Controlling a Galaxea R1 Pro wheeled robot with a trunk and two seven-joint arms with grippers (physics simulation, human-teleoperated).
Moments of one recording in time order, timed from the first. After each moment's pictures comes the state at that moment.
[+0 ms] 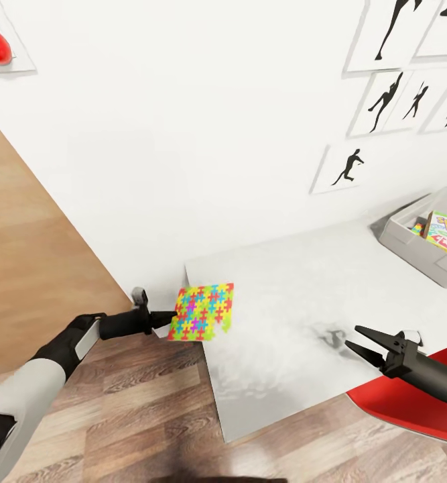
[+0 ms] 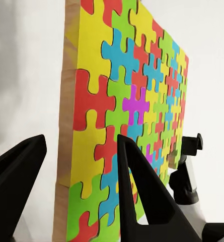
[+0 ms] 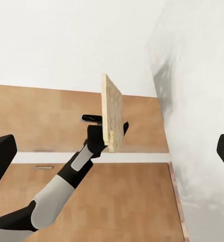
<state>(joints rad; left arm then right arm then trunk) -0.92 0.24 -0.19 -0.47 0.51 0.84 -1.35 -0.13 -0.50 -0.27 -1.59 -1.41 1.04 0.55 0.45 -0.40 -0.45</state>
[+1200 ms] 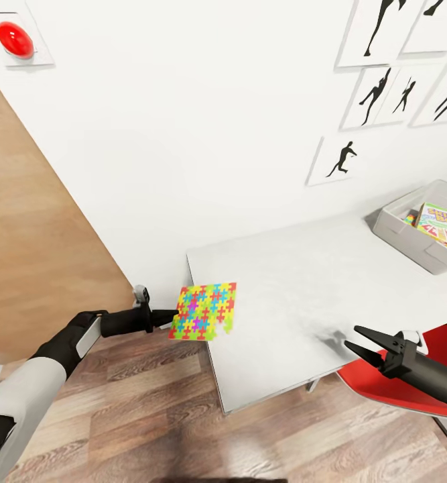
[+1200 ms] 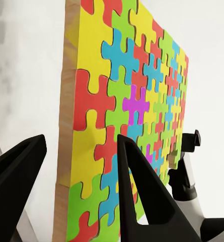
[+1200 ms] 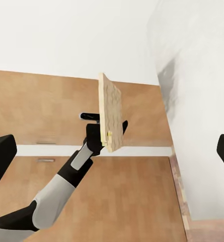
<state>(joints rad) -0.92 0.24 -0.20 -0.51 0.51 0.87 -1.35 -0.13 -0.50 -0.27 -1.59 -1.41 1.04 0.55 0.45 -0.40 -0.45</state>
